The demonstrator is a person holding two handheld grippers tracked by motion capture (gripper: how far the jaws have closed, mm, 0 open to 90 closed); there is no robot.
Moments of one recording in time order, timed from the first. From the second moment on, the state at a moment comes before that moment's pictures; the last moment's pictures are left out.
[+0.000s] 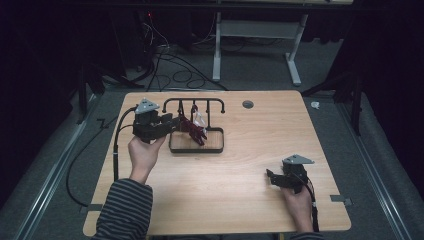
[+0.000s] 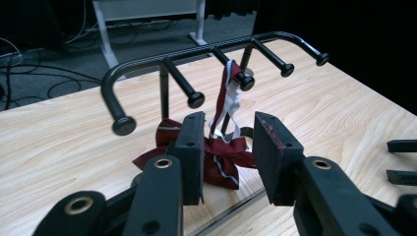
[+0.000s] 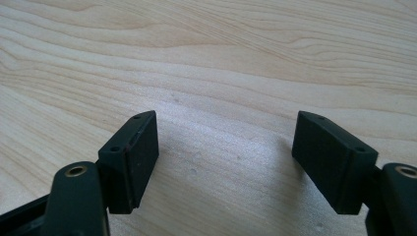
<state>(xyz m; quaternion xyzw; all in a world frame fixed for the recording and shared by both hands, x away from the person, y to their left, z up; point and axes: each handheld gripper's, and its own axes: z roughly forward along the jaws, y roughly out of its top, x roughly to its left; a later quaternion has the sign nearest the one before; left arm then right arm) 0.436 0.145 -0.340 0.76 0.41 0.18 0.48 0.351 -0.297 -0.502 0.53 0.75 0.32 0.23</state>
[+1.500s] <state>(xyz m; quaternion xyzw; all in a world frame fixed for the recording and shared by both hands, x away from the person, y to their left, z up) 0.405 0.182 -0.359 0.74 0.44 0.18 0.48 0.351 -0.297 -0.502 0.53 0.76 0.32 0.23</state>
